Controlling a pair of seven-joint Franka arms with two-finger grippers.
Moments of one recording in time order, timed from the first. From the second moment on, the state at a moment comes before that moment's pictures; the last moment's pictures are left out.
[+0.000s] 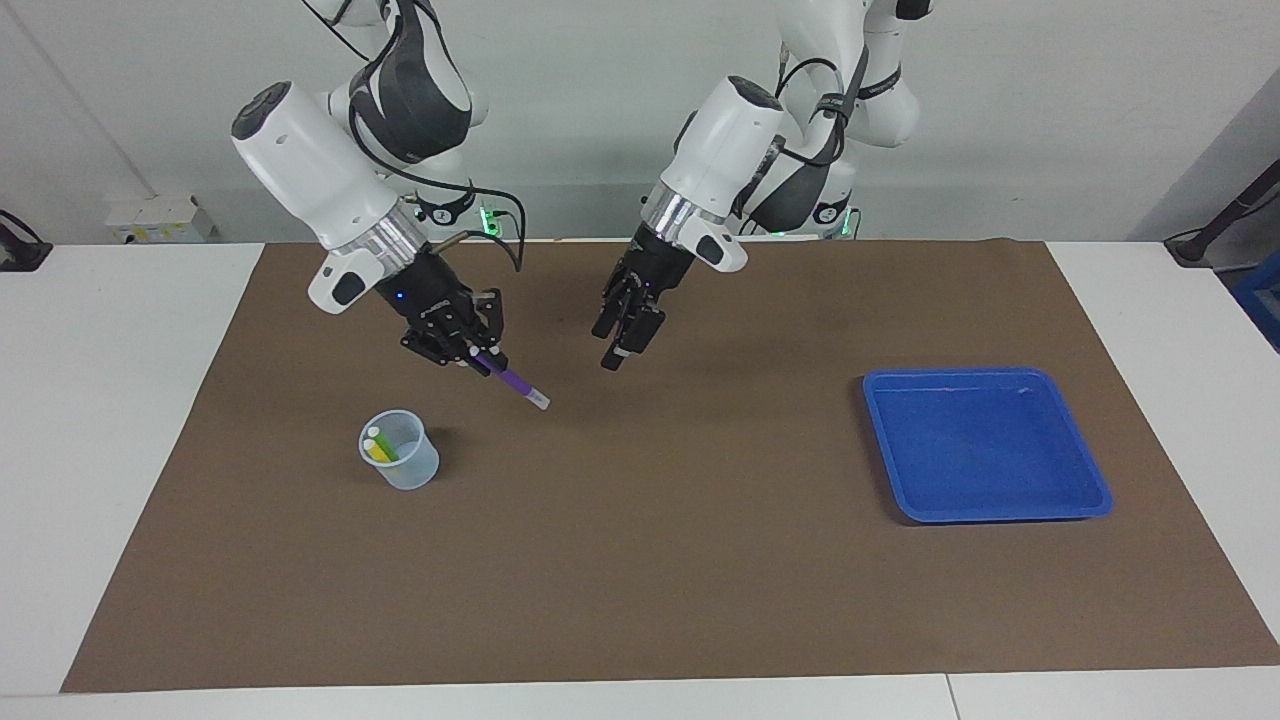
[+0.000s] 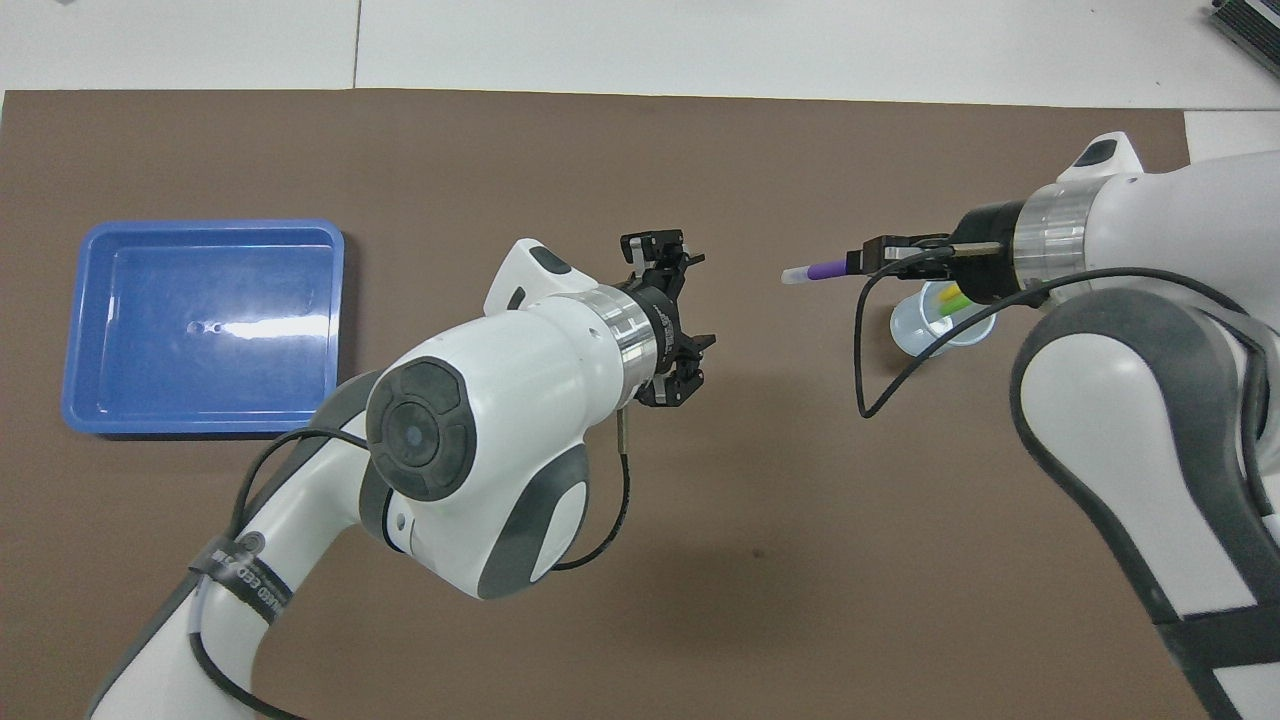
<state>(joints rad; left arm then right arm) -0.63 0.17 -0.07 -1.82 -0.30 2.60 -2.05 0.13 0.06 0.03 -1.81 0.43 2.12 -0.06</state>
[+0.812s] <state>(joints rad) -0.35 0.04 -0.07 -1.81 -0.18 2.25 -1.46 0.02 0.12 0.02 -1.79 0.01 1.98 -0.20</state>
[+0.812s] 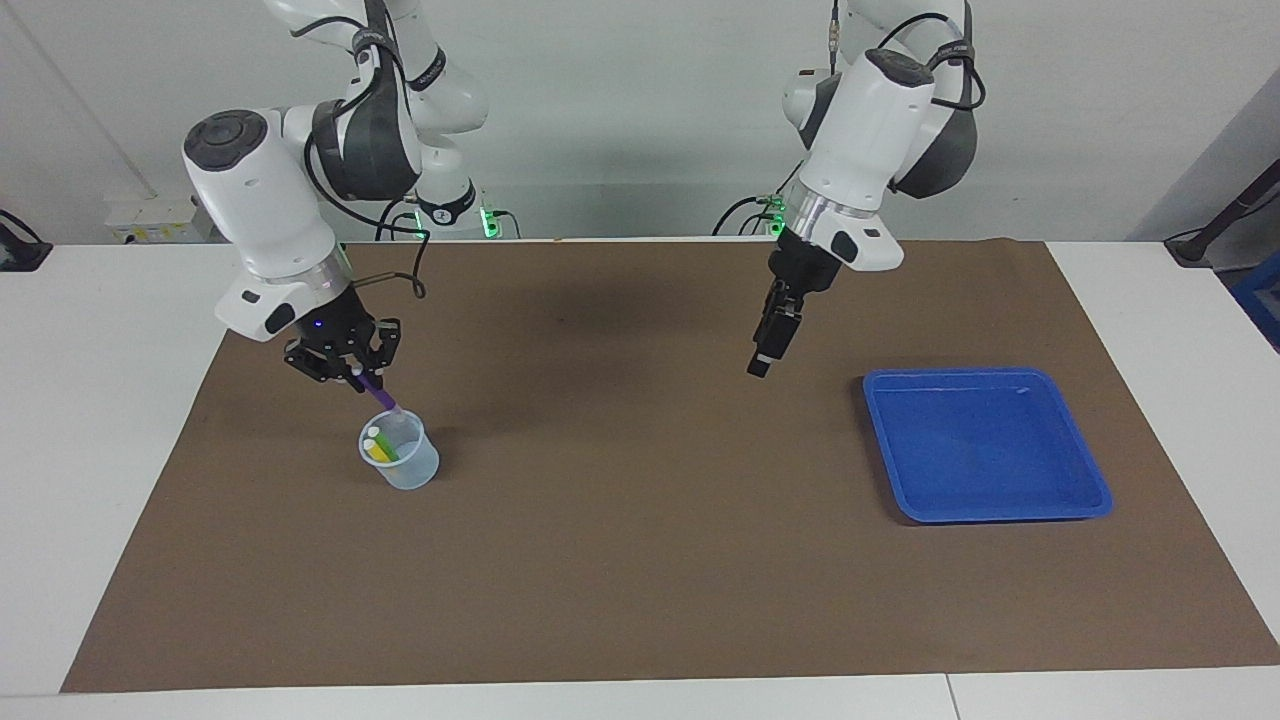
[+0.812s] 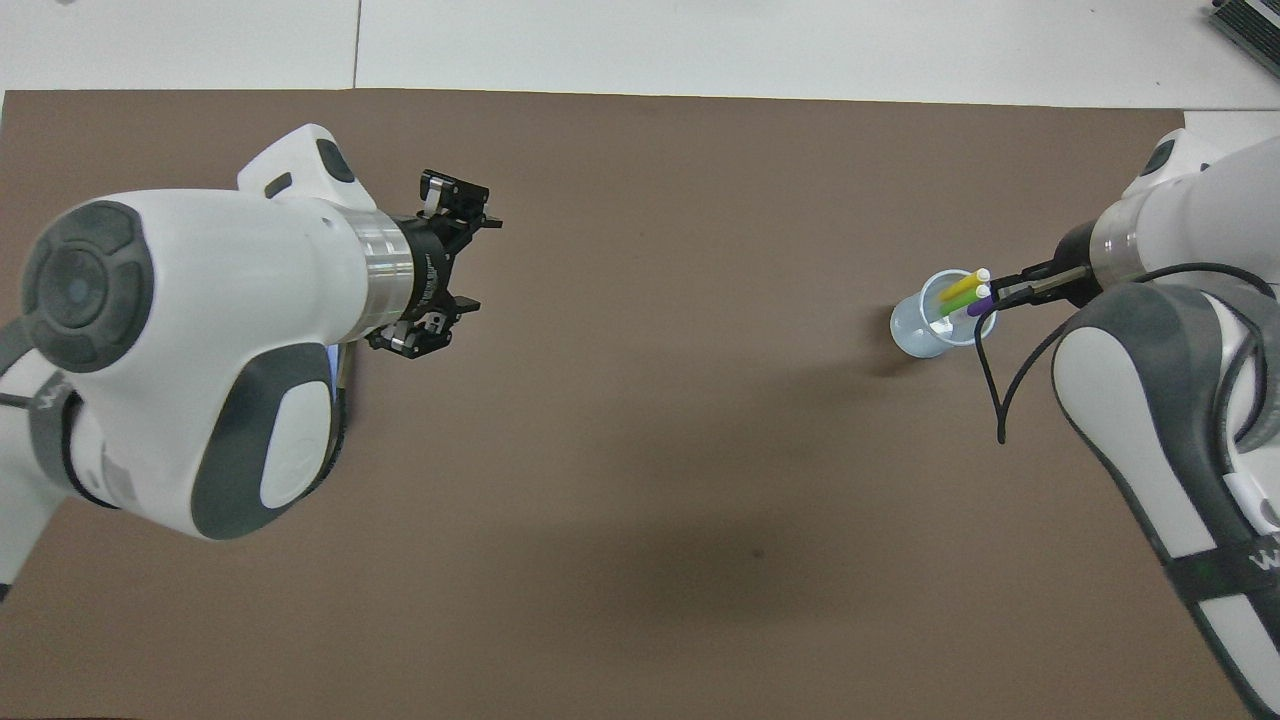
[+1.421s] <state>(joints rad) -0.17 0.01 -0.06 -1.81 -0.18 2.05 -0.93 0.02 0.23 0.03 -1.80 0.00 2.08 -0.20</state>
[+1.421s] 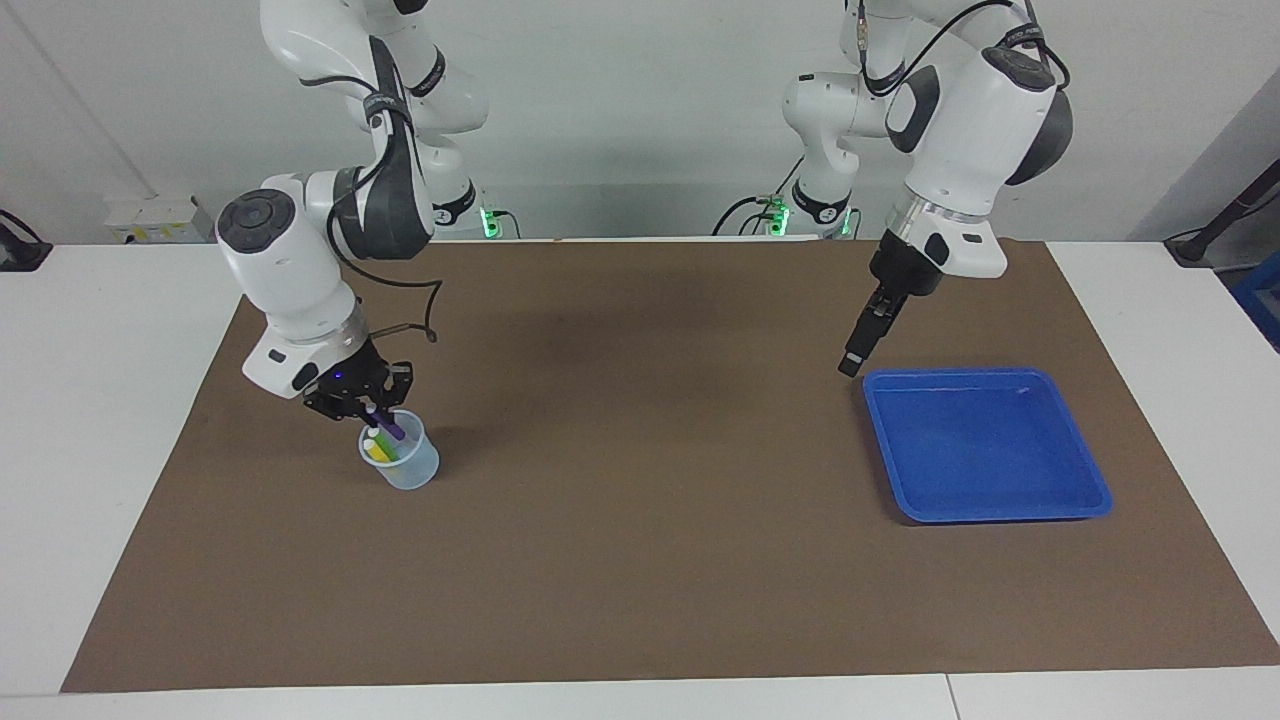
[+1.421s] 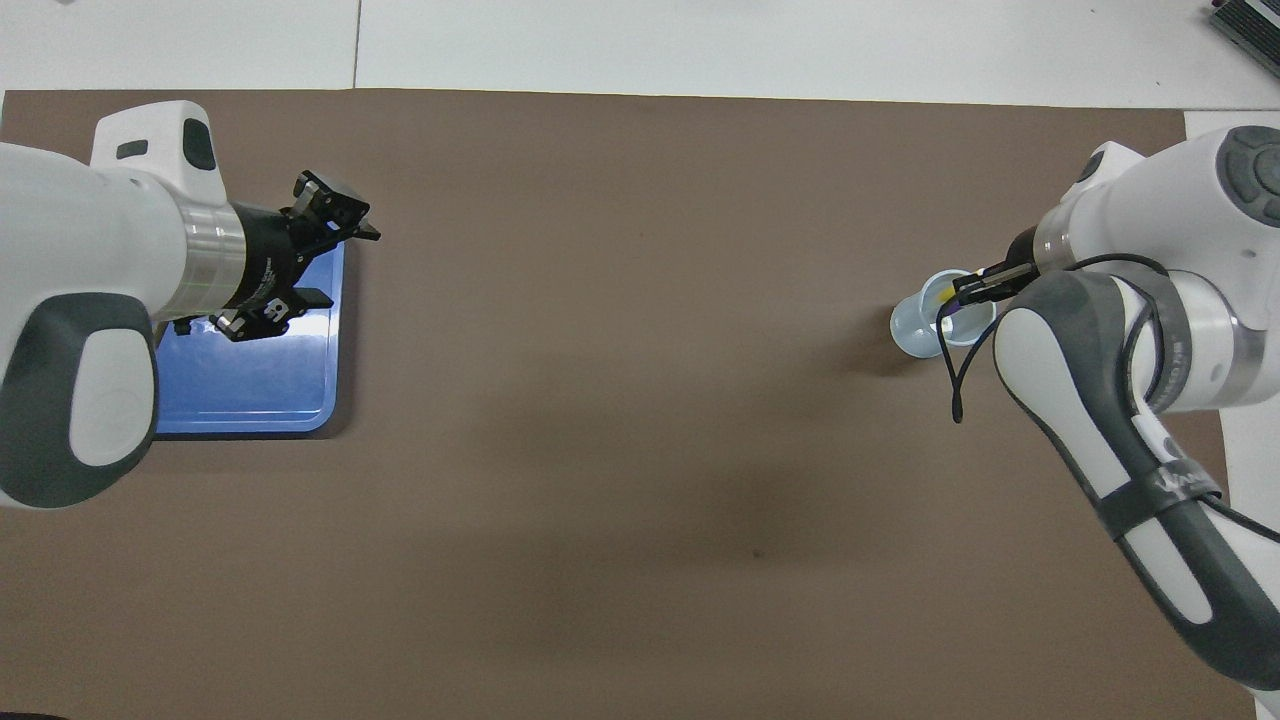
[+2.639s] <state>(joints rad) 0.02 -0.20 -0.06 -1.81 -0.03 1.53 -0.14 -0.03 0.03 0.02 -1.68 0.00 1.73 -0.16</state>
